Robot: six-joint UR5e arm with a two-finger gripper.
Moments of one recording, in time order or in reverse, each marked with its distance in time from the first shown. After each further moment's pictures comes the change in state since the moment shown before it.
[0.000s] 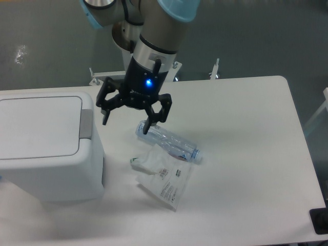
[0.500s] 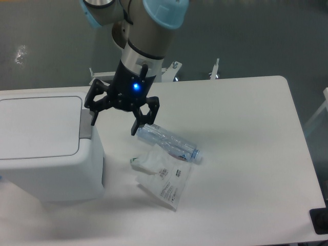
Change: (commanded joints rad) arm -0.029 -0.005 -0.028 0.005 0.005 0.002
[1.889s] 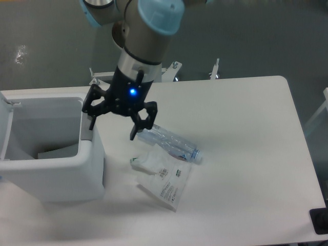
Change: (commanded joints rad) arm 0.081 -0.012 0.084 0.022 0.027 0.026
